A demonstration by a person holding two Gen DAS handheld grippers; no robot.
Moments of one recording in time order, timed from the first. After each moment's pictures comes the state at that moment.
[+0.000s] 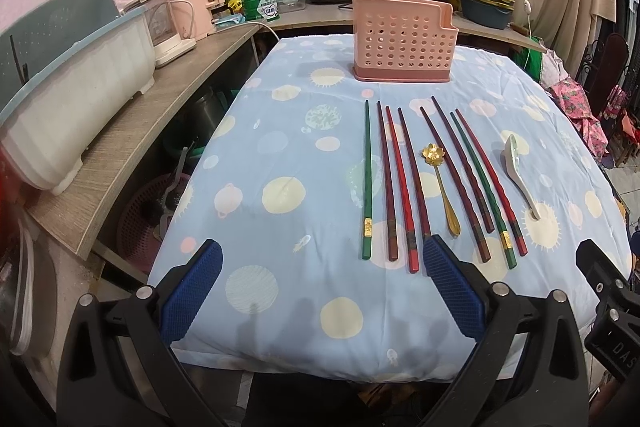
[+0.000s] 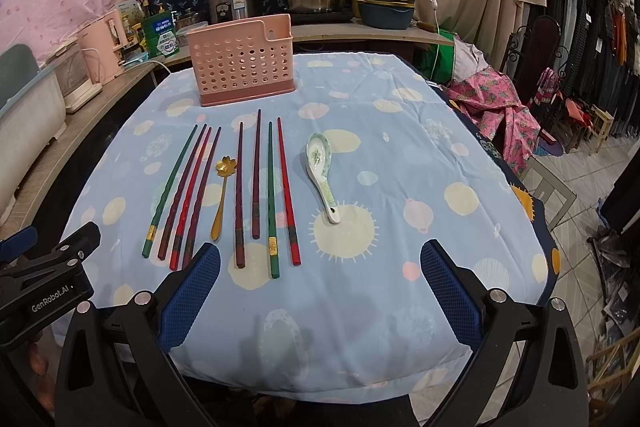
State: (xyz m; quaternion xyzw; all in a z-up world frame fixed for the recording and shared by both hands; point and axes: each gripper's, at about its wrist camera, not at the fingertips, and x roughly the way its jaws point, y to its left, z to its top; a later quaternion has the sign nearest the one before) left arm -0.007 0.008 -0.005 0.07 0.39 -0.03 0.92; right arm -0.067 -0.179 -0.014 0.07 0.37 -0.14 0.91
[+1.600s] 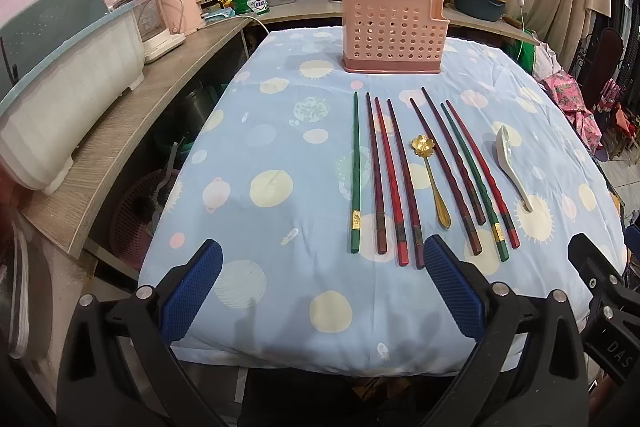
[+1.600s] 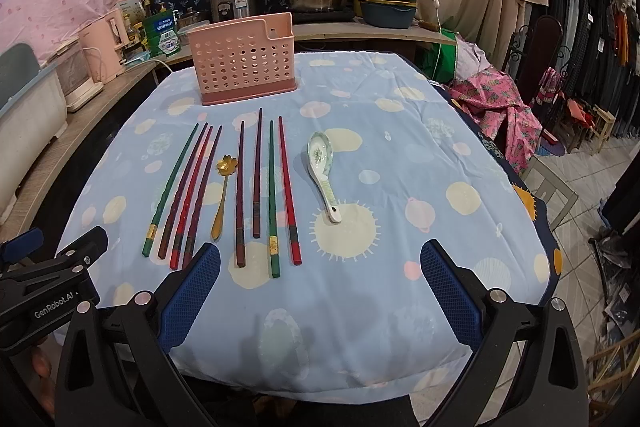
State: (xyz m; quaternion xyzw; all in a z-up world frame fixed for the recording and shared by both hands) left arm -0.004 0.002 -0.009 0.07 0.41 -0.05 0.91; right arm -0.067 -0.179 -0.014 0.07 0.37 -0.14 0.91
